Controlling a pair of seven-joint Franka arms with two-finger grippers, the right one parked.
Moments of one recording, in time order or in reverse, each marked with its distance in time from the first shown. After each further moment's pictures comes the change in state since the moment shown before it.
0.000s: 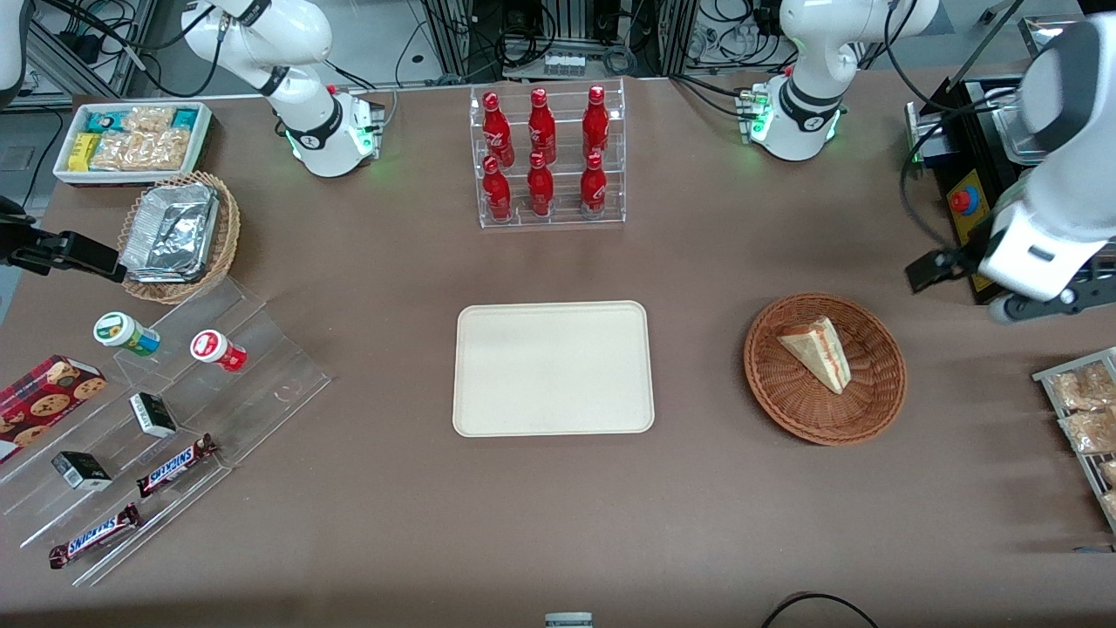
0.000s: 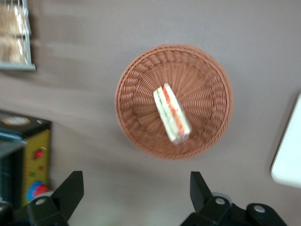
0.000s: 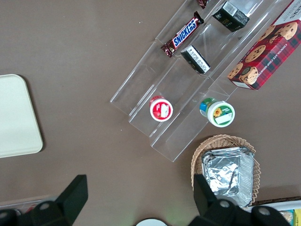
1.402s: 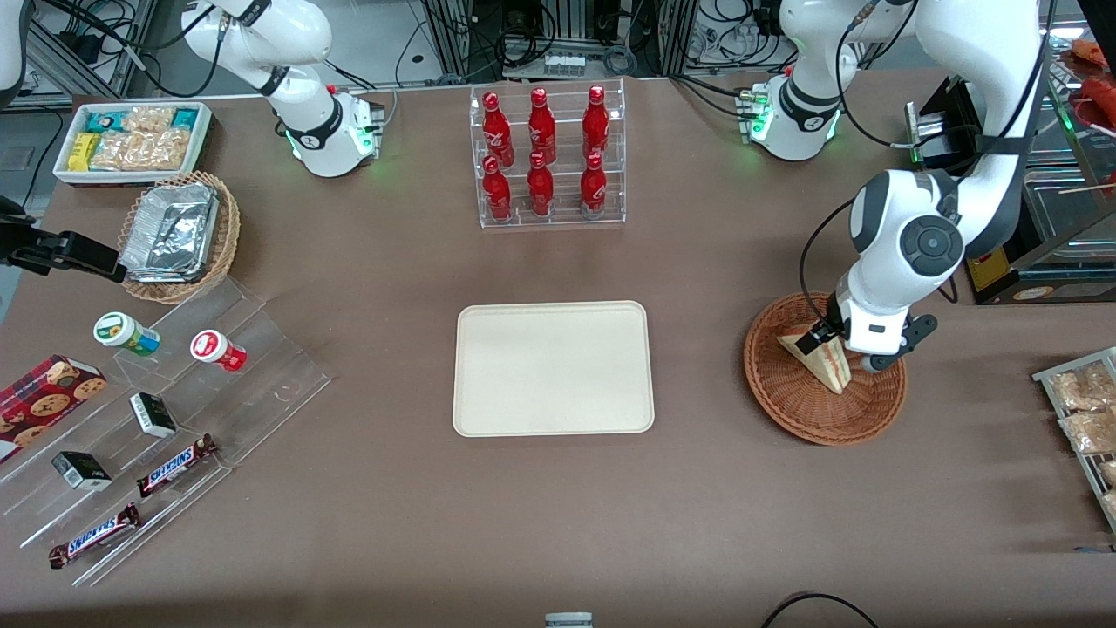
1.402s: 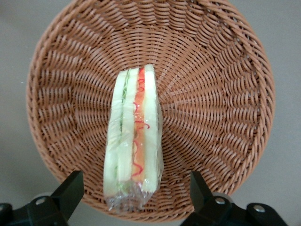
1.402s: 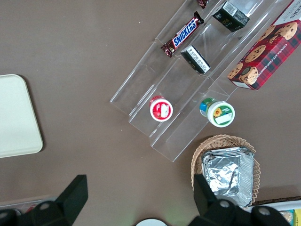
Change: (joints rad) arm -0.007 0.169 -0.063 -0.431 0.000 0.623 -0.444
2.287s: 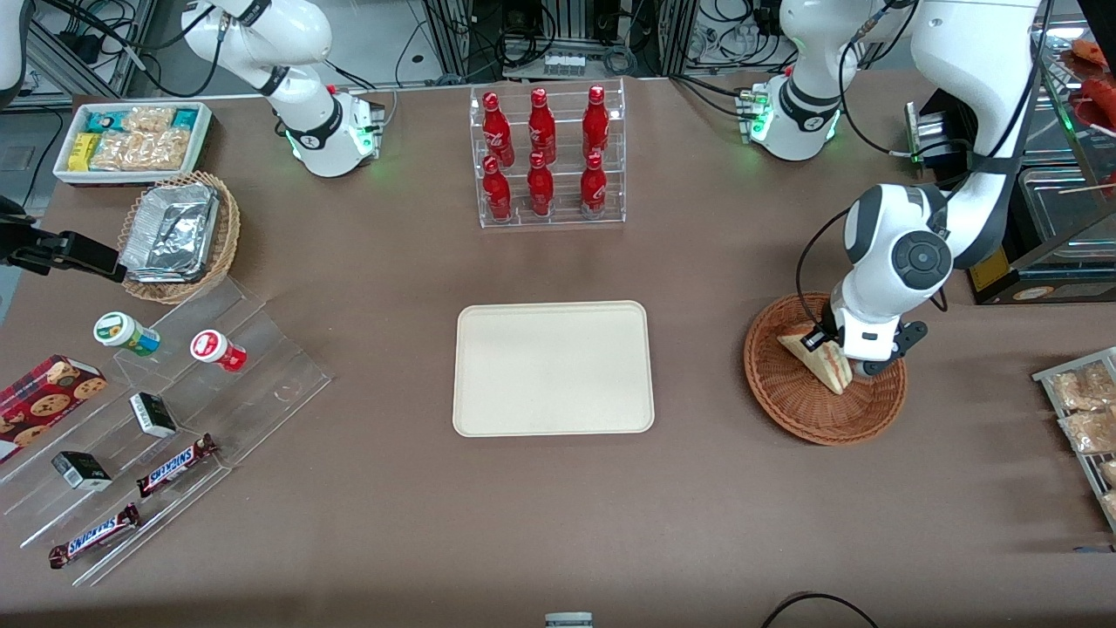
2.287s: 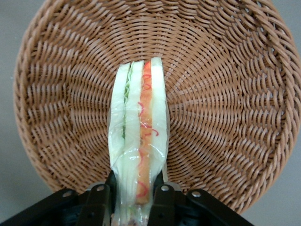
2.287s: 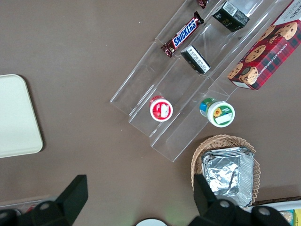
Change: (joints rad) arm 0.002 0.021 0.008 -0.008 0.006 0.003 0.005
